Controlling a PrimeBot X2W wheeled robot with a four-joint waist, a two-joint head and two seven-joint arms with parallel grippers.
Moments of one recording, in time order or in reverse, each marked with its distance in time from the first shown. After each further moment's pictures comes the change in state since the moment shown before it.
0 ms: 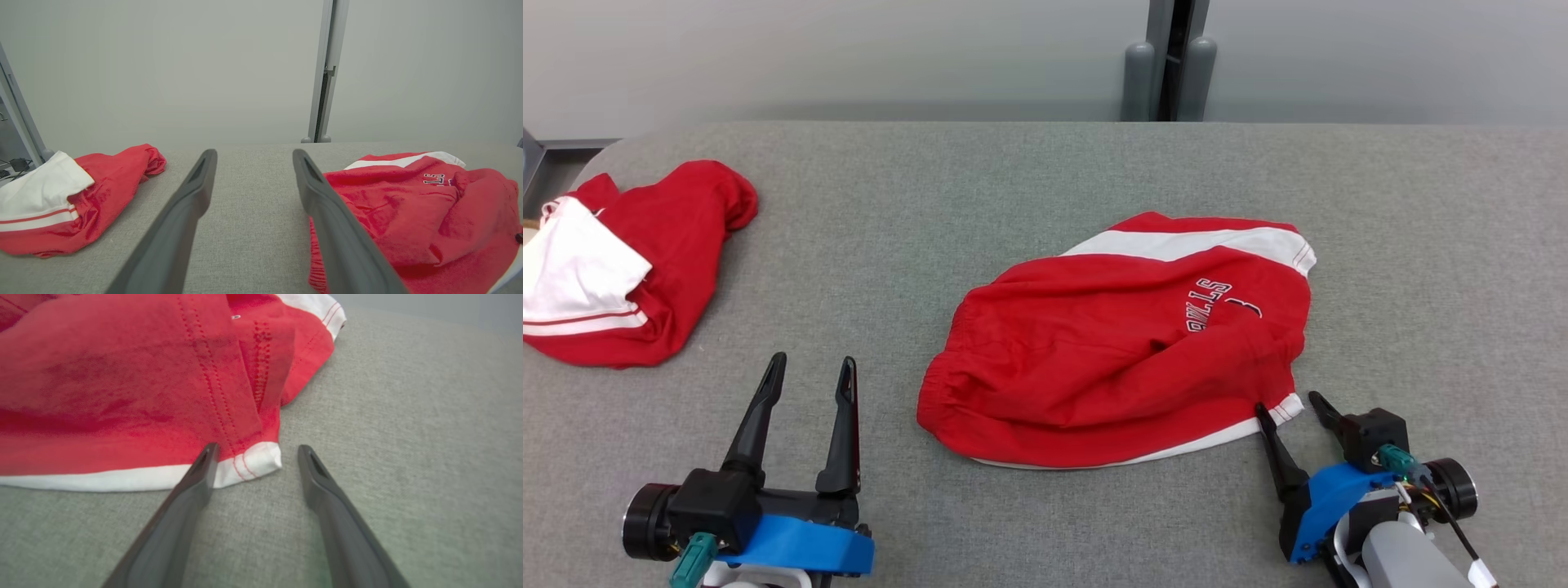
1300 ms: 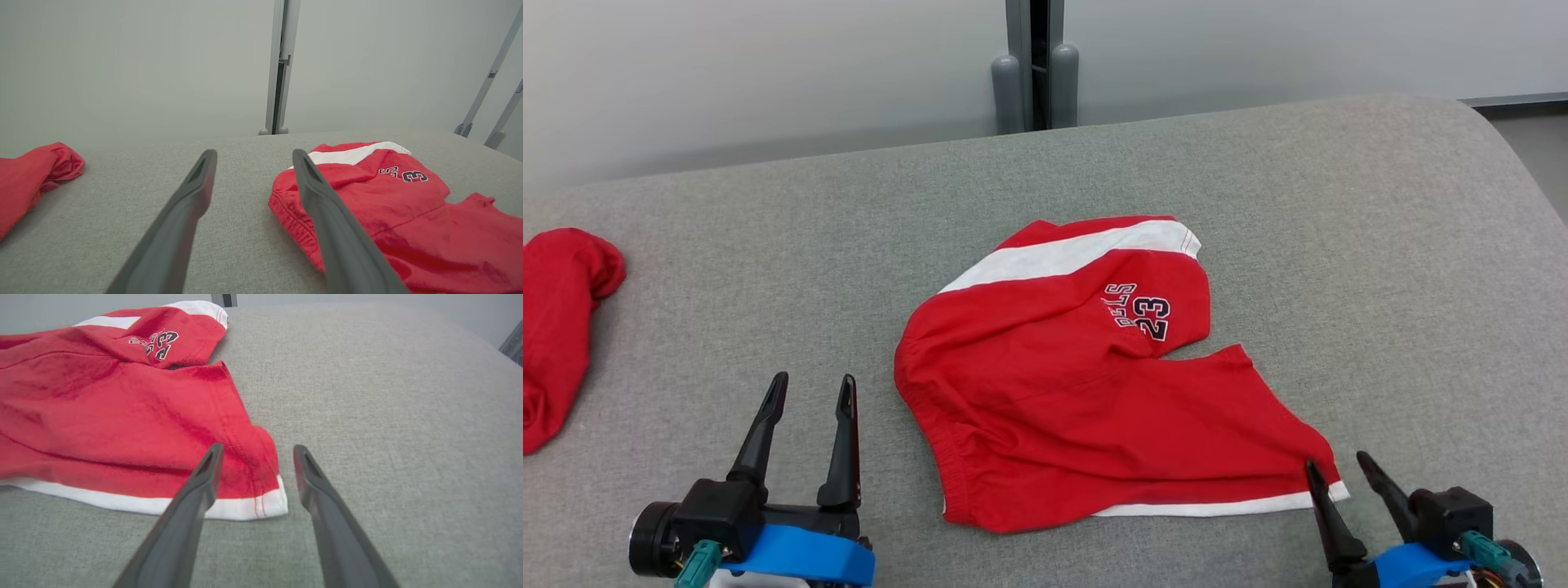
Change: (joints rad) left arm 0.013 0.000 -0.002 0.041 -0.022 0.014 0.000; right arm 0.361 -0.052 -0.043 -0.489 0.152 0.000 0.141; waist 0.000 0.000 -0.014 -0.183
